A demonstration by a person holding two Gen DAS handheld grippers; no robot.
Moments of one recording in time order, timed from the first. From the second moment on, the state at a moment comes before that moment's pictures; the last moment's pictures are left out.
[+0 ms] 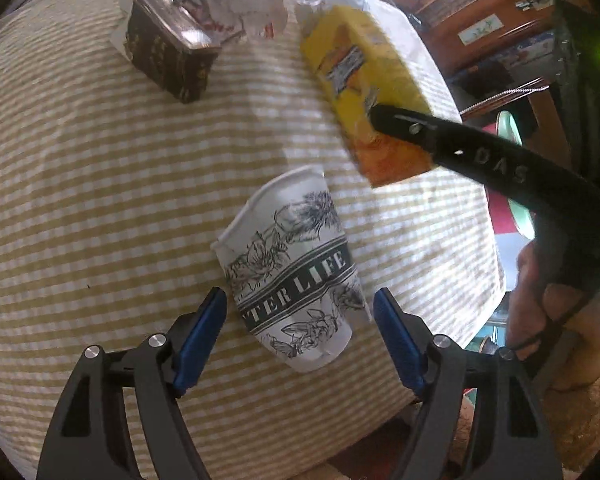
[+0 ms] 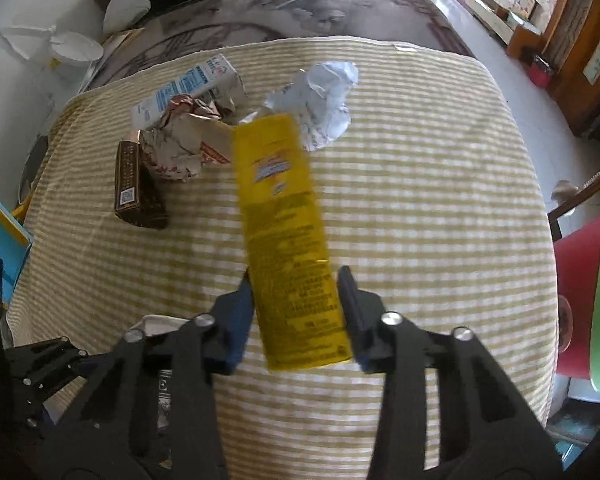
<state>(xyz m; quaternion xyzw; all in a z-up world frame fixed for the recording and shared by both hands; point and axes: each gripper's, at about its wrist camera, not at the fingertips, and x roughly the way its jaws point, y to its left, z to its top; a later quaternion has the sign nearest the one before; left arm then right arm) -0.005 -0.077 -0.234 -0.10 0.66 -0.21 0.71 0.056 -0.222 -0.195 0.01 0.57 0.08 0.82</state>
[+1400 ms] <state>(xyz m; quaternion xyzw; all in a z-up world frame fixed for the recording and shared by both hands) 0.010 -0.031 -0.145 -0.12 0.52 -0.15 0.83 0.022 -0.228 -0.113 0.08 0.46 0.10 0.88</state>
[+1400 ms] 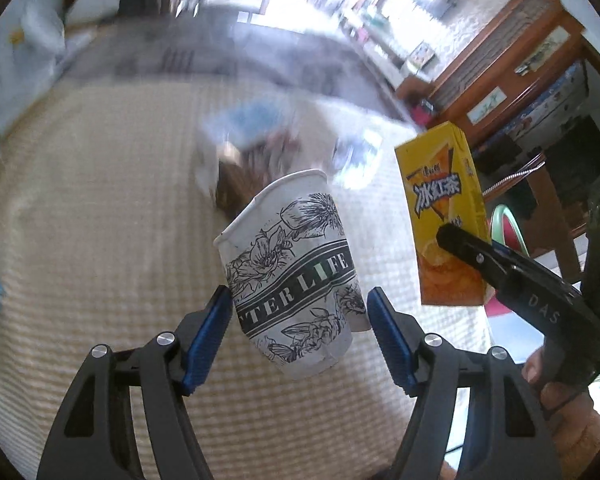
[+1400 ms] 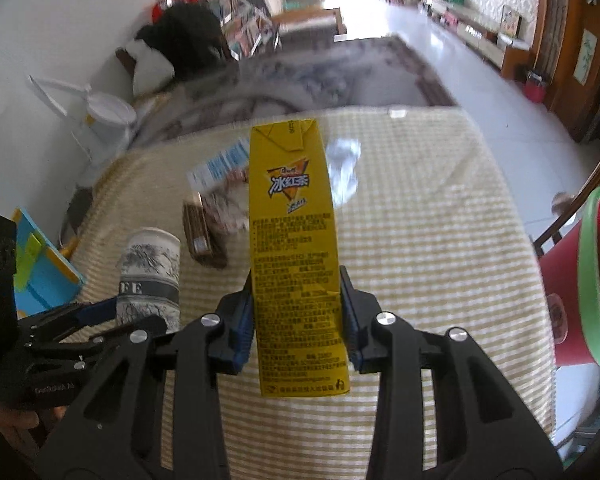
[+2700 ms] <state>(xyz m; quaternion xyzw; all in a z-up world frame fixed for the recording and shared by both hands) 0.007 -0.081 -0.056 0.00 0.39 -0.13 0.91 -0.014 -0.274 -0.047 0.13 0.35 0.07 0.93</state>
